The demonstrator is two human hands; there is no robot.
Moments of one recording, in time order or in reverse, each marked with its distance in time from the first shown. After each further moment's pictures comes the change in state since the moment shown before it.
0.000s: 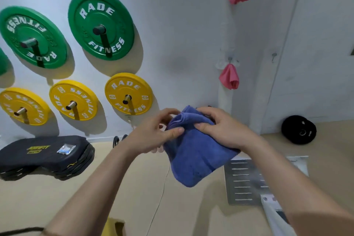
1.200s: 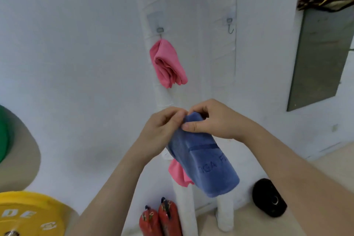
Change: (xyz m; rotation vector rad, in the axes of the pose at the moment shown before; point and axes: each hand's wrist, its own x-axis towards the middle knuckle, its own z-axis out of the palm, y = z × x) left_hand 0.555 0.106 -0.004 -0.332 0.079 0.429; right_hand 0.314 0.118 -0.379 -0.201 0.281 -0.001
